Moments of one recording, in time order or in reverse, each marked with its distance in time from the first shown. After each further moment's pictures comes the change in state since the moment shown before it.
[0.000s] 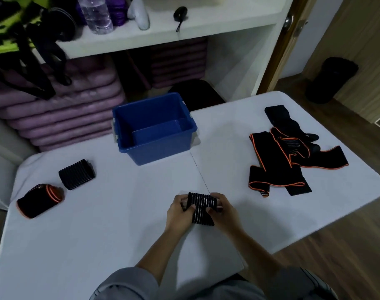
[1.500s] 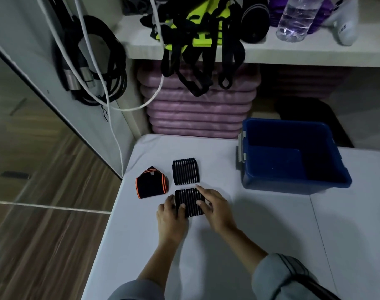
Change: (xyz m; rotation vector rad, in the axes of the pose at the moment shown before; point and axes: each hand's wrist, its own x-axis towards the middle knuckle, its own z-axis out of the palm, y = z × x) left_hand 0.048 -0.107 -0.244 -0.035 0.615 -0.117; right_hand 0.061 -0.158 0.259 -0.170 -0.427 -0.606
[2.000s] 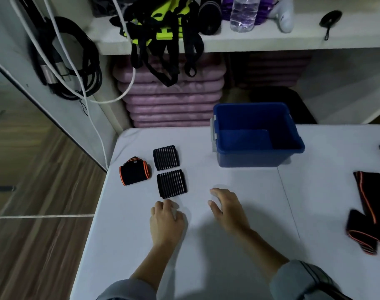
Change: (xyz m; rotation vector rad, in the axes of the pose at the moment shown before) left_hand -0.077 0.000 0.006 0.396 -0.048 0.203; right_hand -0.101 0.028 -0.054 -0.248 0.163 0.034
